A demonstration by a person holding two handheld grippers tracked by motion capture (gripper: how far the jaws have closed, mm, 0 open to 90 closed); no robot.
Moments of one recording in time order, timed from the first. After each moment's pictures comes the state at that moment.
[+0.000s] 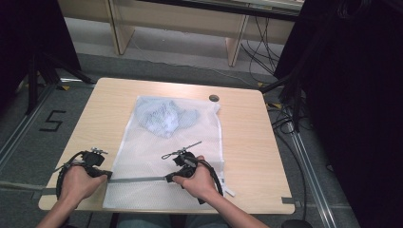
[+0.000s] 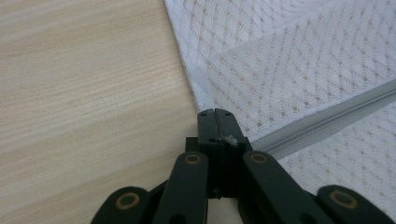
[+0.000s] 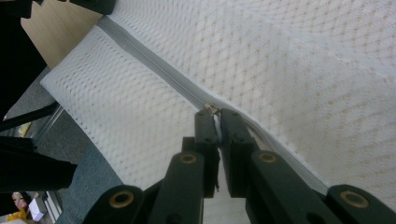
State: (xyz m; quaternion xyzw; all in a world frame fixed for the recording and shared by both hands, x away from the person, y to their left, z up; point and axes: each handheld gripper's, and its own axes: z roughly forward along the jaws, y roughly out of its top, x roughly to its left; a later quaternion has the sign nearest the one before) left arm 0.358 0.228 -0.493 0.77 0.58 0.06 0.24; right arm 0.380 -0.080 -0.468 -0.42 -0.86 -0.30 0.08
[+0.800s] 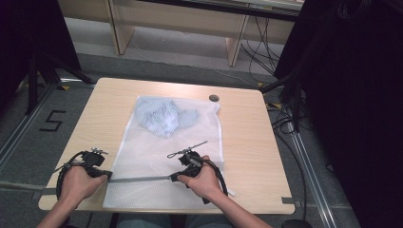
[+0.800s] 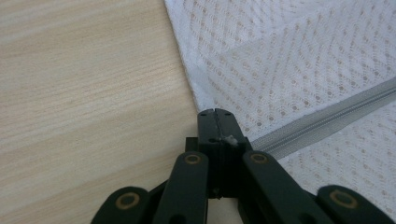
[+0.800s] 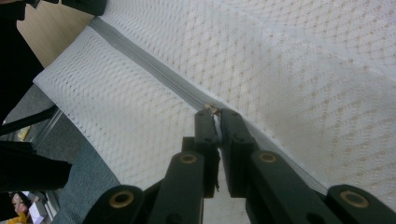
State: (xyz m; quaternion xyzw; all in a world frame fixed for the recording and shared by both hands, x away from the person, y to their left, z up) left arm 0.358 0.228 -0.493 0.77 0.58 0.07 0.24; right arm 0.381 -0.094 -0.467 -0.43 -0.85 -0.30 0.08
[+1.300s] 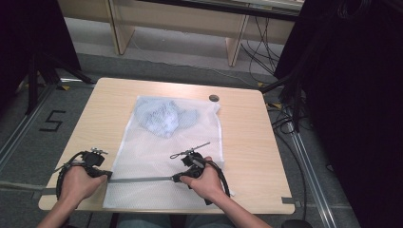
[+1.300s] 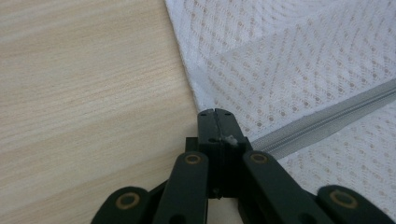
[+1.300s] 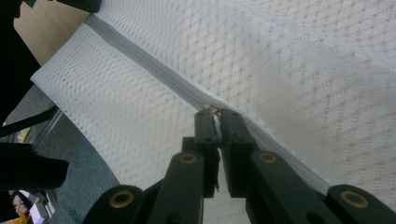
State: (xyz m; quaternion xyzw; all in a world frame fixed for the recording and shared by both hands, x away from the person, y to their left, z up) left arm 0.358 0.229 -0.493 0.78 0.58 0.06 0.24; right arm 0.379 -0.101 -0.469 -0.43 -0.85 -0.30 0.08
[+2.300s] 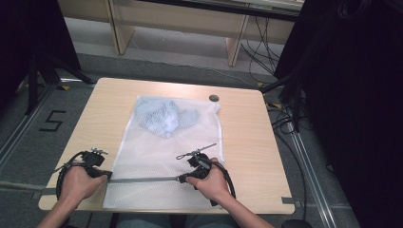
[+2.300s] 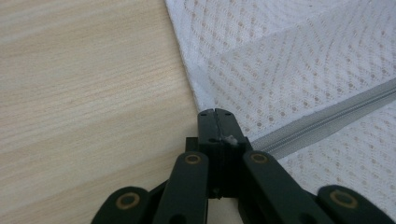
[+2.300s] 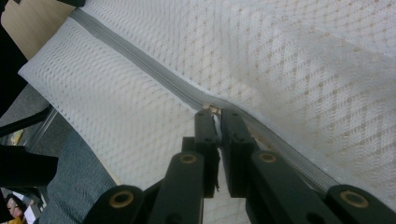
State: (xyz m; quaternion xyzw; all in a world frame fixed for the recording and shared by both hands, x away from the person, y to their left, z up) left arm 0.357 0.229 -0.493 0.78 0.58 0.07 0.24; right arm 0.378 -0.118 -0.469 -0.44 -0.84 -0.29 0.08
